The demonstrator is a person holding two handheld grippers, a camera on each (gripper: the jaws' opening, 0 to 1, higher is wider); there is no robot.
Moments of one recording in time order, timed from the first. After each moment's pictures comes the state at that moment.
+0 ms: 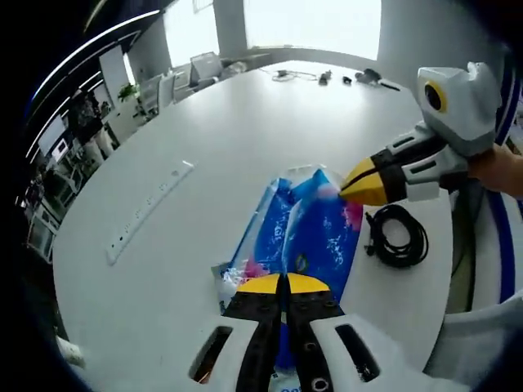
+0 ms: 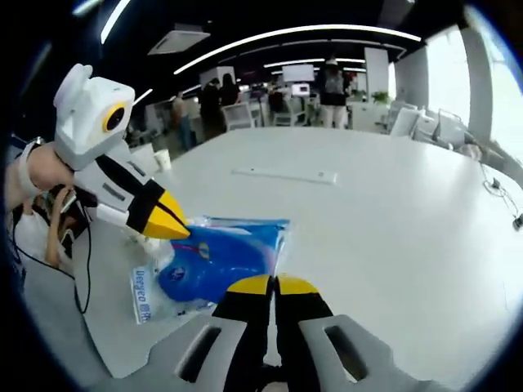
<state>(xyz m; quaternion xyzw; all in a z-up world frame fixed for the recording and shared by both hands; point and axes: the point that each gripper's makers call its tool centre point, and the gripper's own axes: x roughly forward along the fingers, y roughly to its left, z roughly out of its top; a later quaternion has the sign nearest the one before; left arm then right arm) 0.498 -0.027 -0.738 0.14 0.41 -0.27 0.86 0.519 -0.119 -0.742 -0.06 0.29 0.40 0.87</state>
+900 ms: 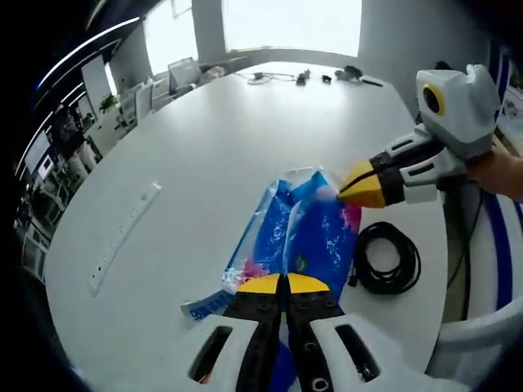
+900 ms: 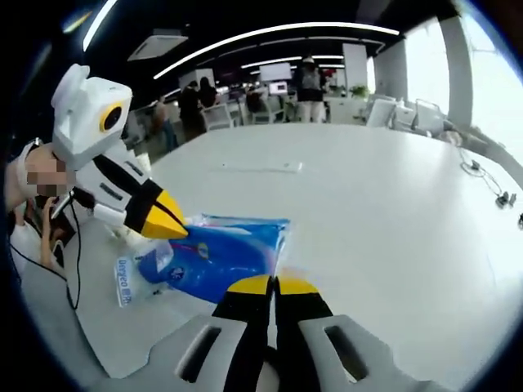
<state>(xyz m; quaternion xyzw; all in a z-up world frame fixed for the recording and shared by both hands) 0.513 -0.084 -0.747 0.15 0.41 -0.31 0.85 0.527 -0.176 -0.753 -0.04 0.30 0.35 0.89</state>
